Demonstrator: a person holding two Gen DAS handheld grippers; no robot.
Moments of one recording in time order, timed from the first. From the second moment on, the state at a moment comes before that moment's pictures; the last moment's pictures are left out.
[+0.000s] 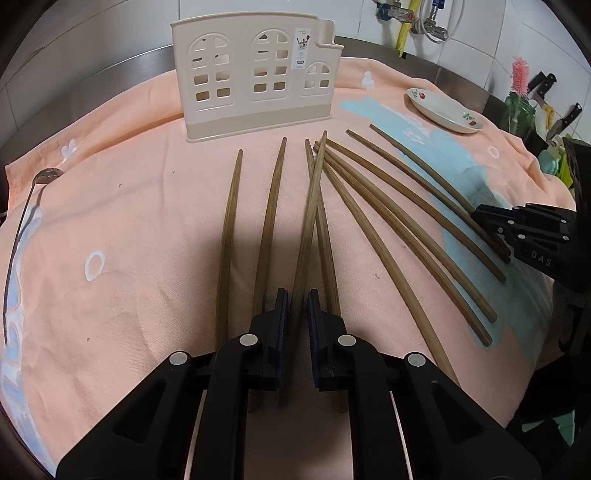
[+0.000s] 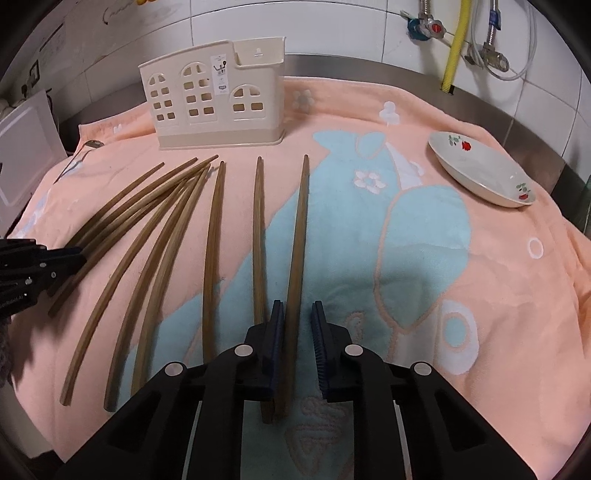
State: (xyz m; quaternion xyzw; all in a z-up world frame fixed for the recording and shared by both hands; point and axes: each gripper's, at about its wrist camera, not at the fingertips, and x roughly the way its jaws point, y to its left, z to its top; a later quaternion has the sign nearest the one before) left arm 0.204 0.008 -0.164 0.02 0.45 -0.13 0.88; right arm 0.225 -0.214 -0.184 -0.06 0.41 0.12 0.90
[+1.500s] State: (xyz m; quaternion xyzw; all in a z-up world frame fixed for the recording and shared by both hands) left arm 0.209 0.023 -0.006 -0.02 0.33 -0.14 0.93; right arm 0.240 -0.201 -0.003 -0.06 0.29 0.21 0.93
